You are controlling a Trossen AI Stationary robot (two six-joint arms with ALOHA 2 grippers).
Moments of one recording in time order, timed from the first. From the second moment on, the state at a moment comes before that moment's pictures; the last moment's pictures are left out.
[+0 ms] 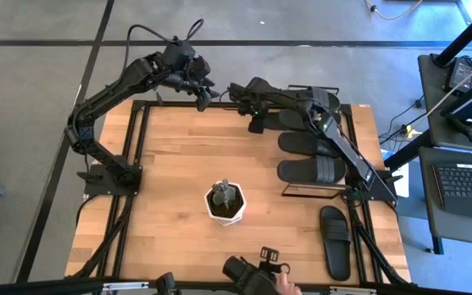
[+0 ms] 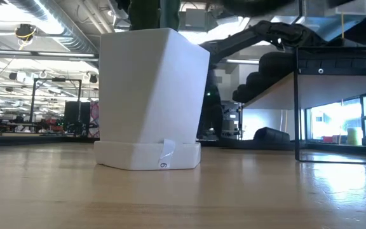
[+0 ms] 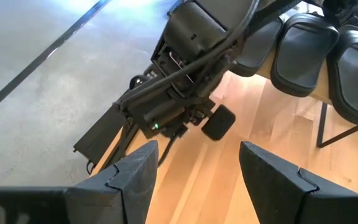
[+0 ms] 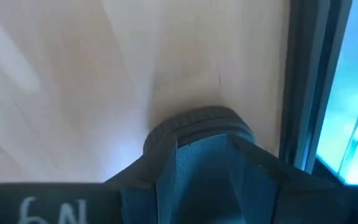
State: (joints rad) left arm 0.66 1.51 1.71 -0.89 0.22 0.09; right arm -0.56 2.52 2.32 -1.47 0.27 -0.28
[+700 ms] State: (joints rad) left arm 0.66 1.51 1.71 -0.91 0.22 0.11; right arm -0.60 2.52 2.35 -1.57 0.27 -0.24
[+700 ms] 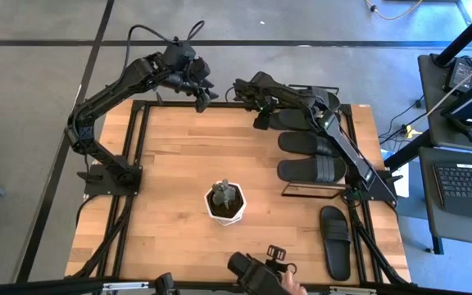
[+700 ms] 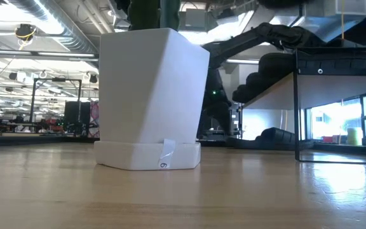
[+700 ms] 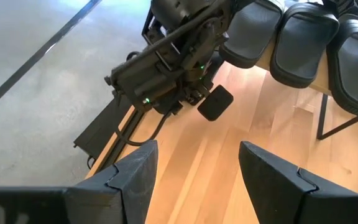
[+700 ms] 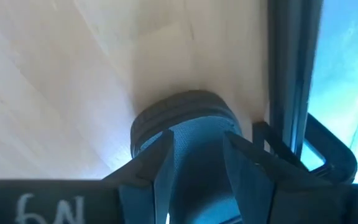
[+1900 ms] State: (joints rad) left arm 0.67 1.51 1.71 -0.90 0.22 0.19; right arm -0.27 1.89 2.36 -1.33 -0.31 -0.21
